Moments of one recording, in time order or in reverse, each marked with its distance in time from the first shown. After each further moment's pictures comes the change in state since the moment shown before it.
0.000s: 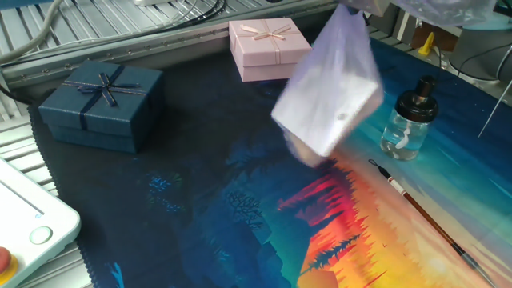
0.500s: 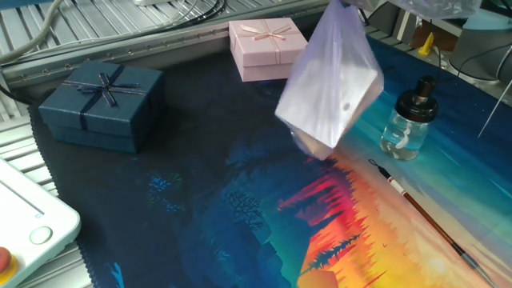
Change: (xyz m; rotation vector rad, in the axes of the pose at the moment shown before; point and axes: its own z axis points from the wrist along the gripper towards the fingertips) arm 0.005 -0.011 0.001 0.028 0.019 0.004
